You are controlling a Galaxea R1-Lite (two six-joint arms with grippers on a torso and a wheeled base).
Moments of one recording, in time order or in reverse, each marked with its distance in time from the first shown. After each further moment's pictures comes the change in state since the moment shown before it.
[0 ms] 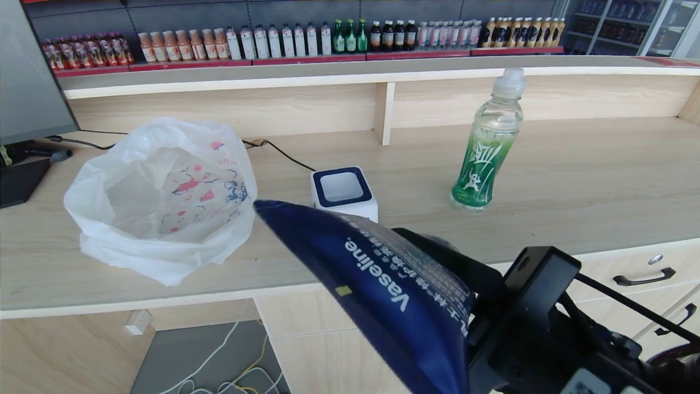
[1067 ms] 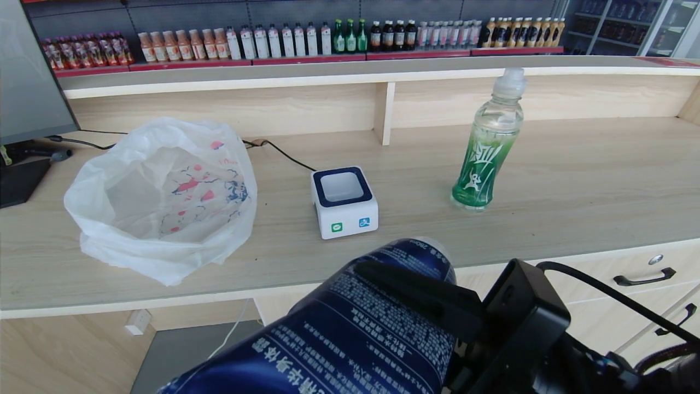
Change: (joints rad) left arm -0.001 0.000 0.000 0.000 0.000 0.000; right arm 0.010 0.005 -0.013 0.050 0.176 -0.357
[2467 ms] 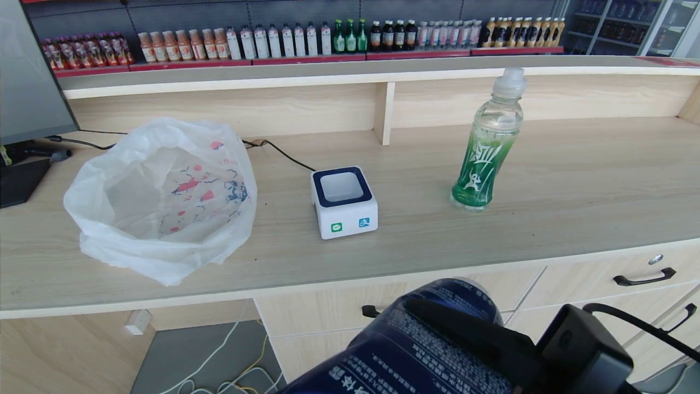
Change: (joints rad) left arm 0.000 0.000 0.000 0.000 0.000 0.000; right arm 0.061 -0.096 0.150 -0.002 -0.151 0.094
